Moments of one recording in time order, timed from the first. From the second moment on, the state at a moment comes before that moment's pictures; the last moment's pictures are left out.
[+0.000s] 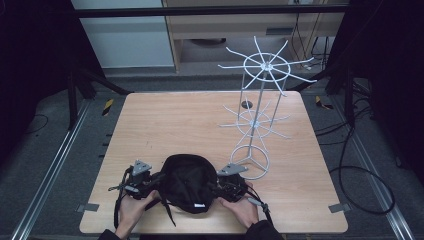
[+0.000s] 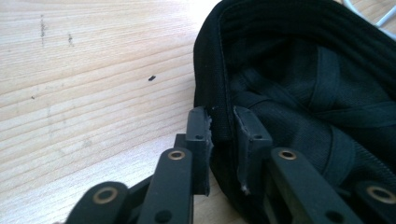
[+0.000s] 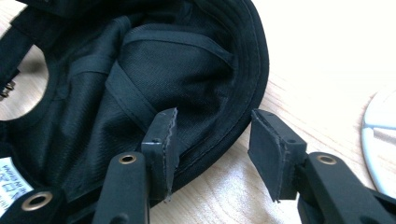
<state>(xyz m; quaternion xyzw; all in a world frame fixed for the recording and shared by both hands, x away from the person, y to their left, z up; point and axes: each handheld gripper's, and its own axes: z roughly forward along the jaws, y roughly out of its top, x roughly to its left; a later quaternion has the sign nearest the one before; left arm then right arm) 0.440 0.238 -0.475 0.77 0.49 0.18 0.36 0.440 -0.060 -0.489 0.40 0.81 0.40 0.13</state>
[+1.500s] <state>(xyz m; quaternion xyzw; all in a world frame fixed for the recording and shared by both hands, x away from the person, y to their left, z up) 0.459 0.218 -0.483 0.77 0.48 0.16 0.39 0.418 -0.058 -0.434 0.30 0.79 0.50 0.22</state>
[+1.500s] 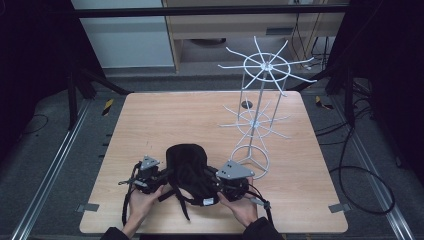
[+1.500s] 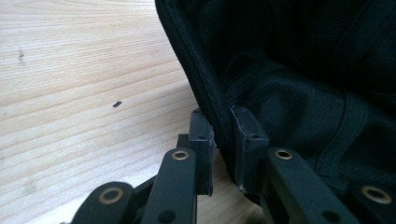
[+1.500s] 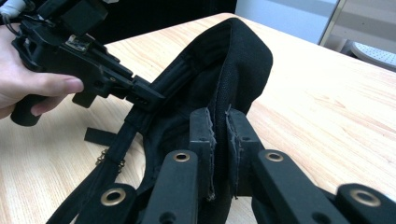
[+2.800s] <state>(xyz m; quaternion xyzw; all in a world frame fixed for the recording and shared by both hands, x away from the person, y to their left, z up) 0.440 0.177 -0.416 0.73 0.43 0.13 0.52 0.416 -0.061 -0.443 0.32 0.79 0.47 0.23</state>
